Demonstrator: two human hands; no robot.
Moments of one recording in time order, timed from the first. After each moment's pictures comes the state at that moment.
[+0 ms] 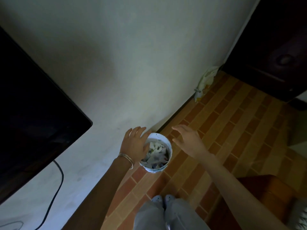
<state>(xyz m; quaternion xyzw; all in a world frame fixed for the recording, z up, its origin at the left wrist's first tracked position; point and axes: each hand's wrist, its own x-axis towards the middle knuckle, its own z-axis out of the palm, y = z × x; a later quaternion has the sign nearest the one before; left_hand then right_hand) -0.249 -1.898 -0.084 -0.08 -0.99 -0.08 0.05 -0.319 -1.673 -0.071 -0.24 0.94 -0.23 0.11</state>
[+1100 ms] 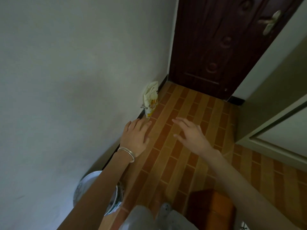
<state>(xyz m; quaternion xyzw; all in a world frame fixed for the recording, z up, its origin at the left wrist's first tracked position) -0.522 -1.553 -0.044 -0.18 -0.98 -0.09 0.07 -0.509 -1.323 -0.010 -0.14 0.97 -0.20 0.04</state>
